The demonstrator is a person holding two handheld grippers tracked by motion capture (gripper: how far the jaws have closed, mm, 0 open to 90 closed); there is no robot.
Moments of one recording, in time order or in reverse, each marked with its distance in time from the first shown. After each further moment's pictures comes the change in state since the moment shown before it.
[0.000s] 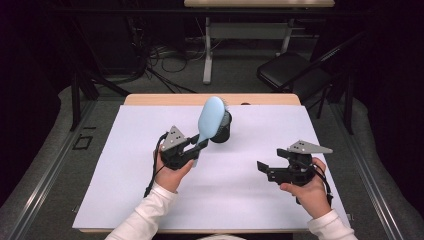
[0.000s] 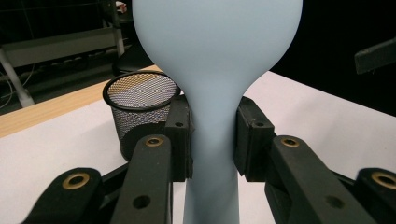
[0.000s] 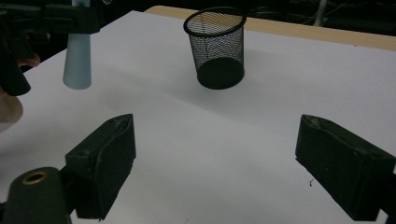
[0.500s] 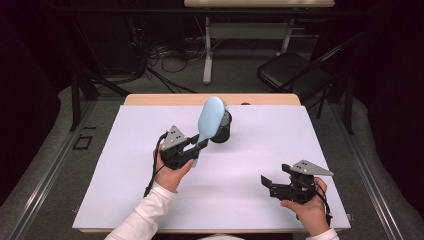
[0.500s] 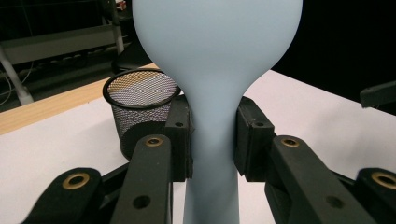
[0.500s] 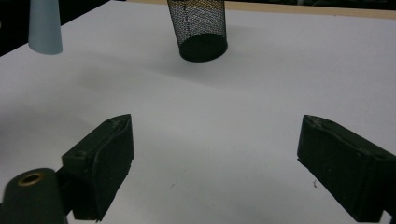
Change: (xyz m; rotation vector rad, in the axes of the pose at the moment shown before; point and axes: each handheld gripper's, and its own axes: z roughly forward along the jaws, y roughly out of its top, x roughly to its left) left arm 0.001 0.000 0.001 0.002 0.000 -0.005; right arm -0.002 -0.056 -0.002 -0.024 -0.081 0.022
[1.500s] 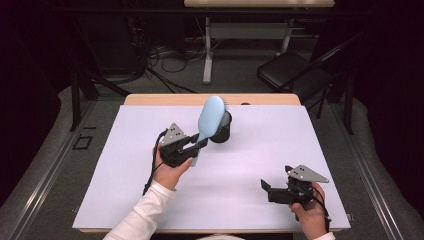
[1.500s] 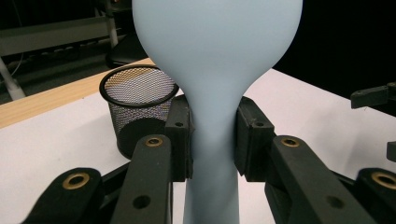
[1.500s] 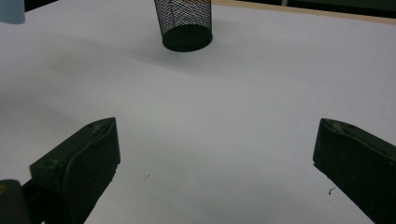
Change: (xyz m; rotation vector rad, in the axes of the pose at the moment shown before) left arm 0.005 0.005 0.000 0.029 -0.025 -0.015; right arm -0.001 -0.020 0.009 -0.022 -0.064 -0.056
